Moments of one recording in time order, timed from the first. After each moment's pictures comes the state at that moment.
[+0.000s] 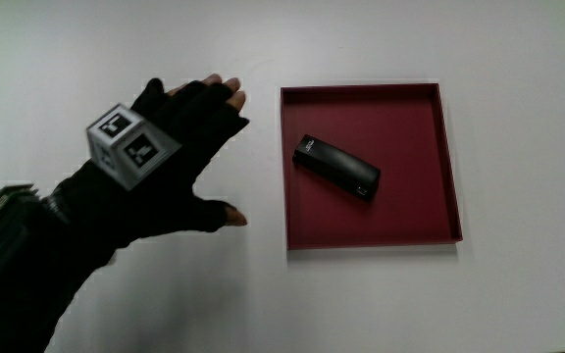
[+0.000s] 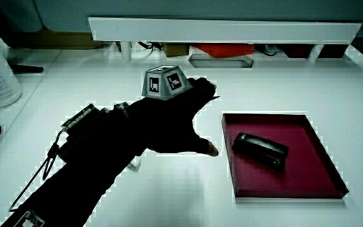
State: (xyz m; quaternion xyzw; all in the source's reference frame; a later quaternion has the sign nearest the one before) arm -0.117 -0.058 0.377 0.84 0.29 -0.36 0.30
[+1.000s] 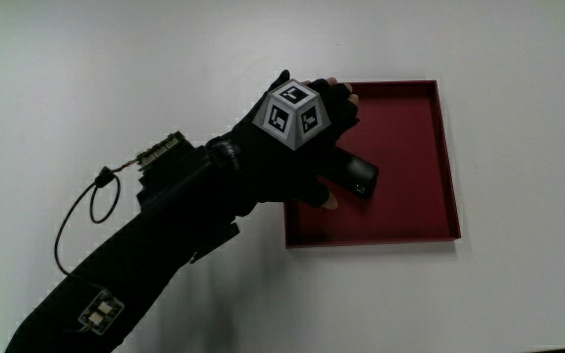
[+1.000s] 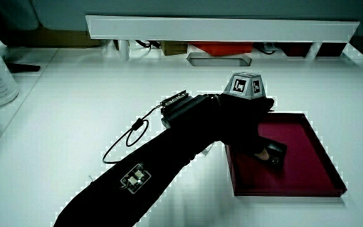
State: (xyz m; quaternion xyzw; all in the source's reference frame) arm 0.013 -0.081 0.433 0.86 0.33 -0.09 0.37
